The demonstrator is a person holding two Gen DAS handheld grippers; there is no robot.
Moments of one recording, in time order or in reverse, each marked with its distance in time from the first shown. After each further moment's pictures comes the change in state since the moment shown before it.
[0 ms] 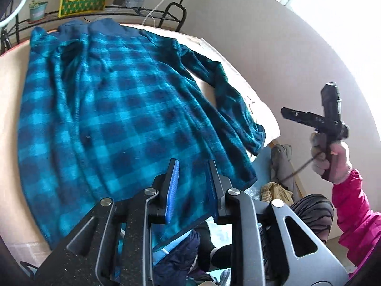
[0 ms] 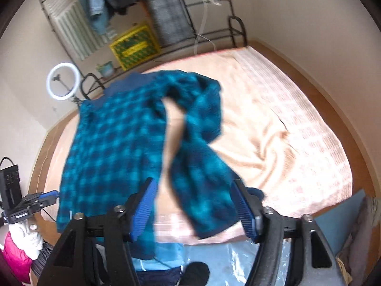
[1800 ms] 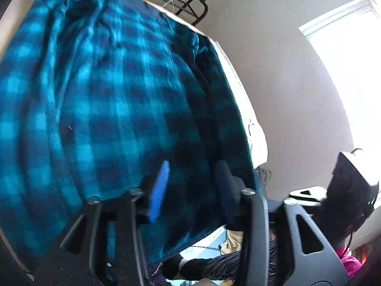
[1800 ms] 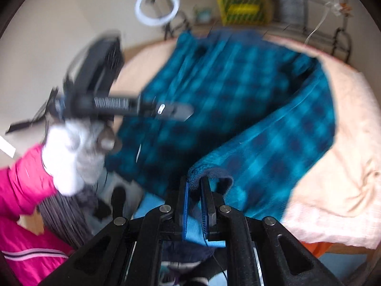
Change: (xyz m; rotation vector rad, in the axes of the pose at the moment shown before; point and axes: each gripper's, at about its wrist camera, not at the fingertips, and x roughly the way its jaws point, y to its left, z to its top) left arm 0.043 0.045 0.014 -0.264 0.020 -0.137; right arm 0.049 0.214 -0.076 -0.519 0.256 0.251
